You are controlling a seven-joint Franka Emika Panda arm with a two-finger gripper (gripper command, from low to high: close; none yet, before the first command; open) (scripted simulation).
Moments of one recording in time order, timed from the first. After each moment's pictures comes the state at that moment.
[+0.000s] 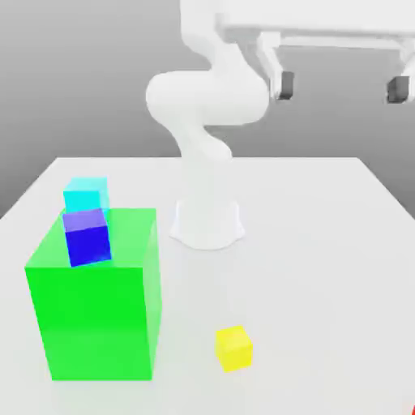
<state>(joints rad) 0.00 -0.16 0.24 -2.14 -0.13 2.39 1.07</state>
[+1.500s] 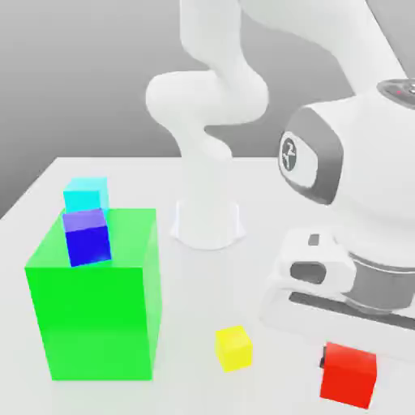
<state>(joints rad) 0.04 0.21 0.13 -2.12 -0.11 2.30 1.51</state>
